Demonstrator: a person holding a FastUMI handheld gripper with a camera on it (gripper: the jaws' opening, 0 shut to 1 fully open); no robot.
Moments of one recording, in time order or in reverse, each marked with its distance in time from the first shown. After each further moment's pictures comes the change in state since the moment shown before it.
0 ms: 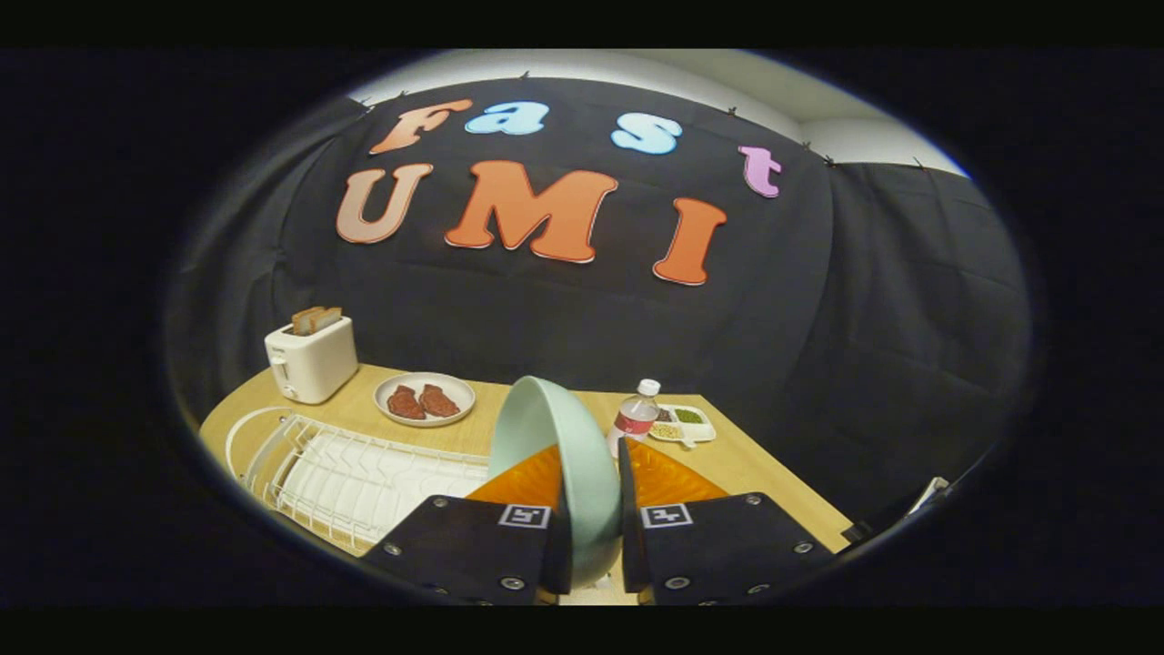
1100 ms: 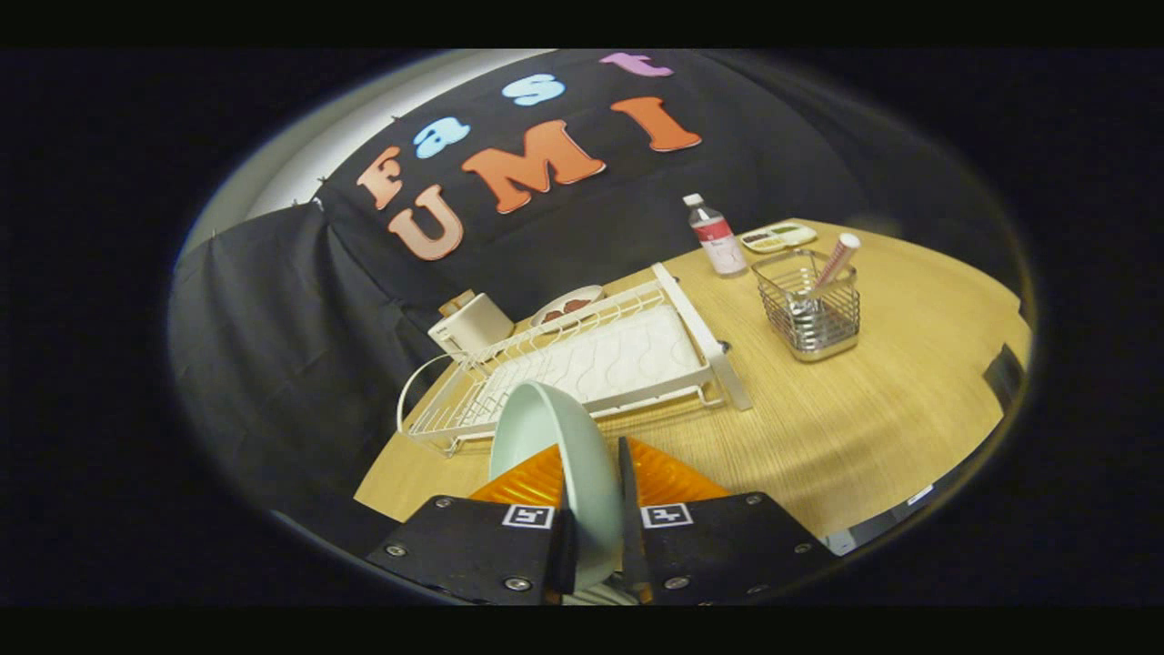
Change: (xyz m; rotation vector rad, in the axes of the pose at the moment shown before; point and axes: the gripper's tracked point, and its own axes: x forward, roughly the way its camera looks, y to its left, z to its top) arm -0.127 0.062 -0.217 0.634 0.312 0.490
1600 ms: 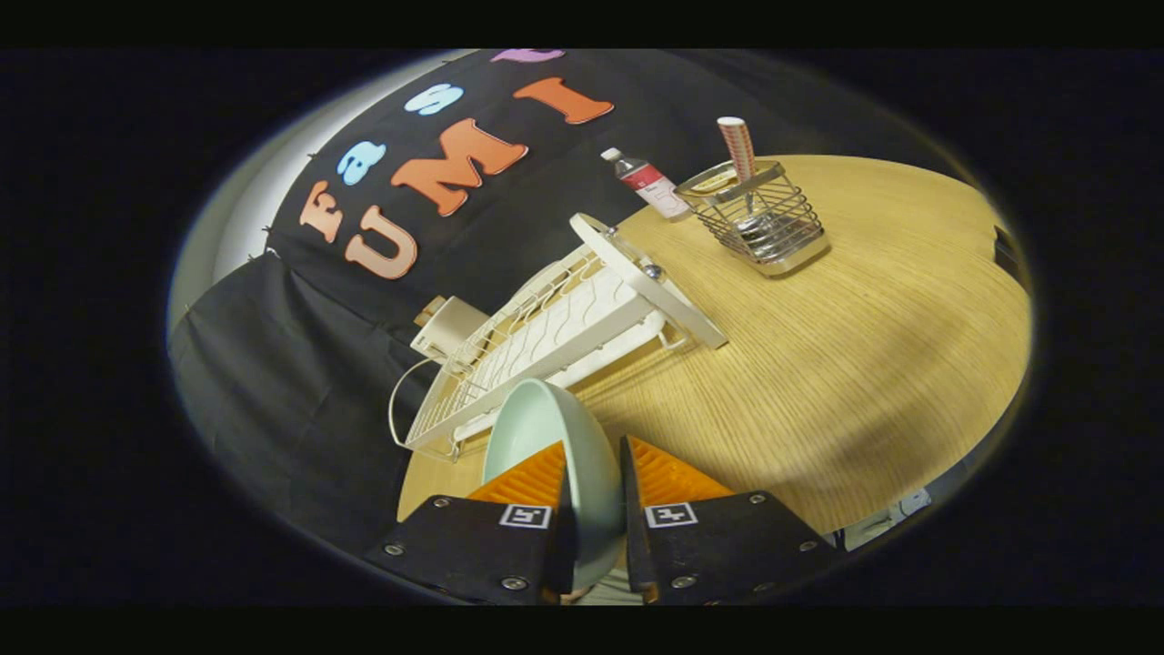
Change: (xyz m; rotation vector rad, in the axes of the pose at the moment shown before) arm 0.022 -0.029 -0.042 0.154 0.089 -0.026
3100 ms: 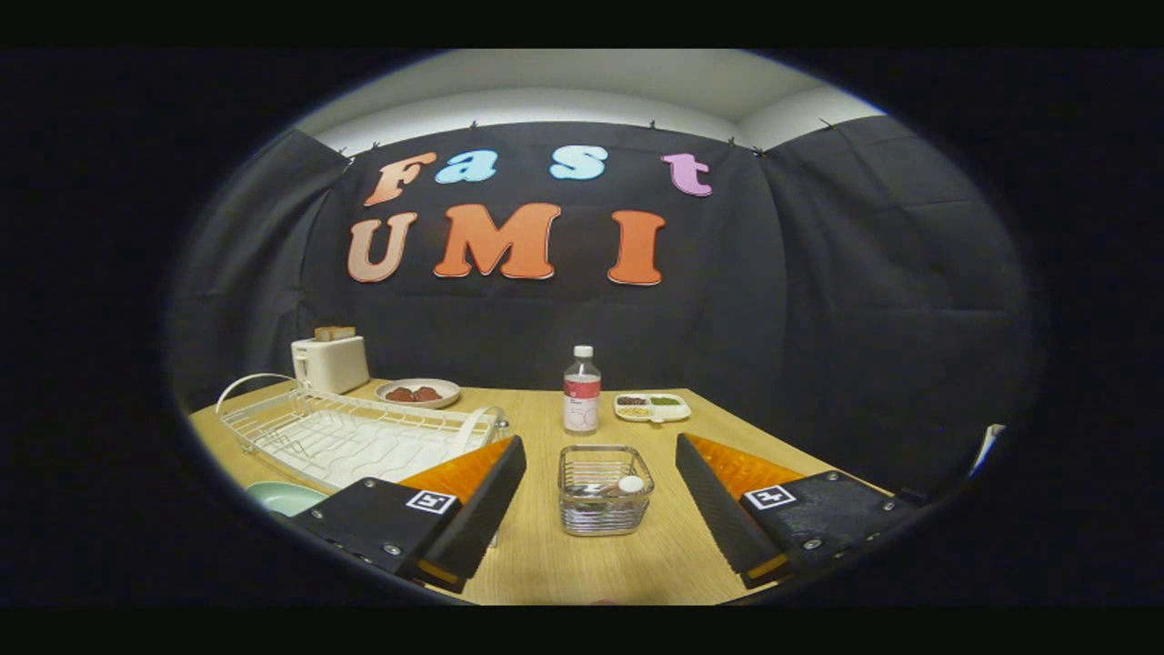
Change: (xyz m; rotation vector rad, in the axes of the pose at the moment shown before) arm -0.053 -0.048 0.244 -0.676 -0.631 -0.333
